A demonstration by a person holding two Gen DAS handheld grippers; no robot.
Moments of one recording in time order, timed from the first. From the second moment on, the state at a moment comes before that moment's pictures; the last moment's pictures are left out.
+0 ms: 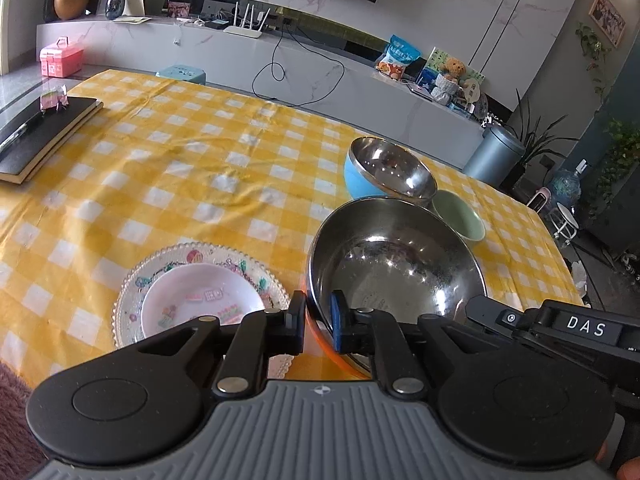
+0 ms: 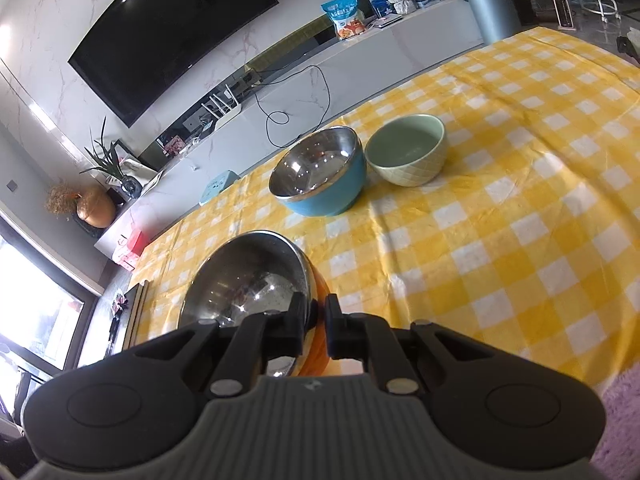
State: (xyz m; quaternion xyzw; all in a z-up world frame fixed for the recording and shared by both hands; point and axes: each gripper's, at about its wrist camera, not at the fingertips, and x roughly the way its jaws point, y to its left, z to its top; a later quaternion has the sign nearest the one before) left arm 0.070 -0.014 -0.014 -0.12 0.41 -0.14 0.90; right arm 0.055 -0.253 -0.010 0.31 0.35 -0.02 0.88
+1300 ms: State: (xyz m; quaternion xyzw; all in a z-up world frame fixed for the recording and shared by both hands) left arm 0.069 -0.025 -0.048 -0.14 0.46 -0.15 0.87; right arm 0.048 -0.269 -0.043 0.32 0.40 -0.08 0.85
